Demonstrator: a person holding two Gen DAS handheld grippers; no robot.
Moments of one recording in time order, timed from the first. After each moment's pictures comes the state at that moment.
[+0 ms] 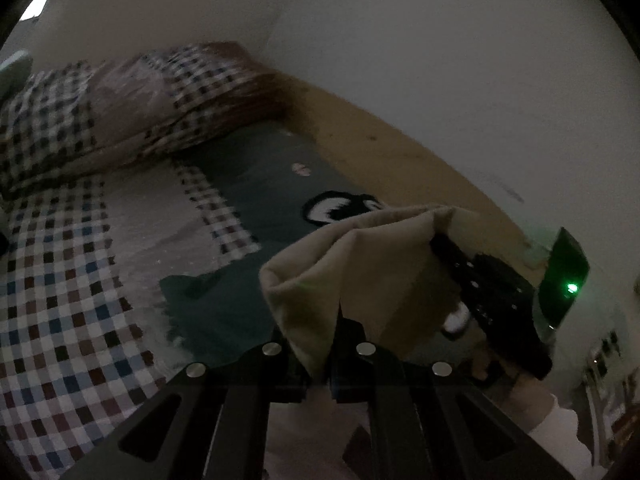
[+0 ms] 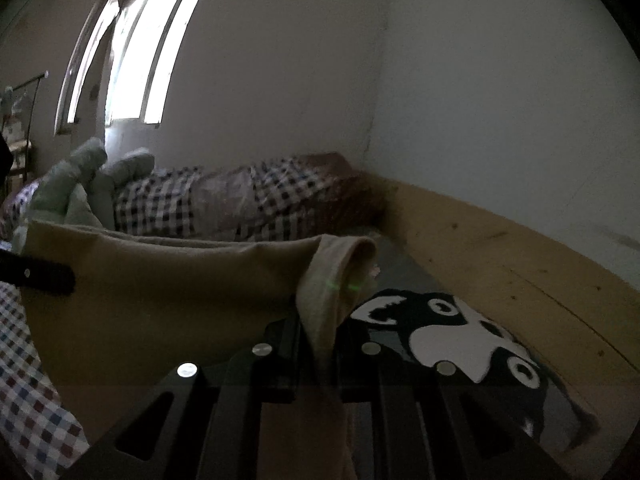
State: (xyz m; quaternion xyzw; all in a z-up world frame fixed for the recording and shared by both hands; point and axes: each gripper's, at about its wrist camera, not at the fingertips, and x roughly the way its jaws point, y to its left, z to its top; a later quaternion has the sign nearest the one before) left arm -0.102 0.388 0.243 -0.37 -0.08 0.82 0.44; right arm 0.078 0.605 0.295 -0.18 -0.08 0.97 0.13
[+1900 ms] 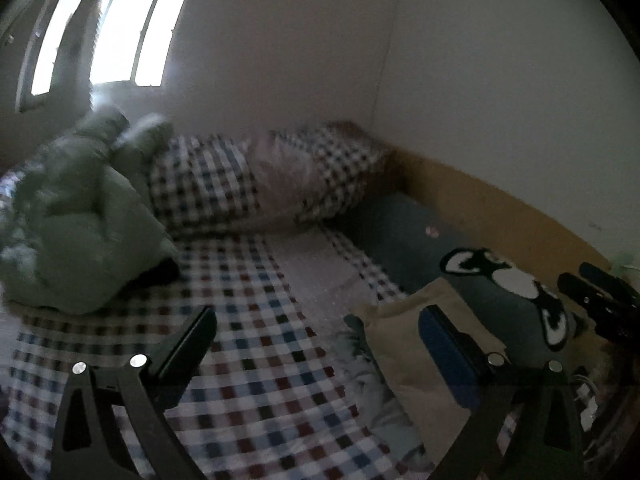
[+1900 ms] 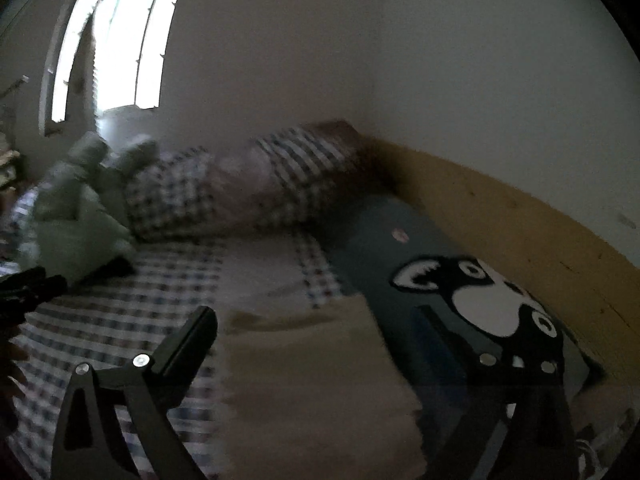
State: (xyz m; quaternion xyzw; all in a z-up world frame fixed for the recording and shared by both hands) left arm -0.010 0.175 0.285 -0.23 -0.06 0.94 0.25; right arm 0.080 0.472 0.323 -0.22 -0.03 0.96 0.15
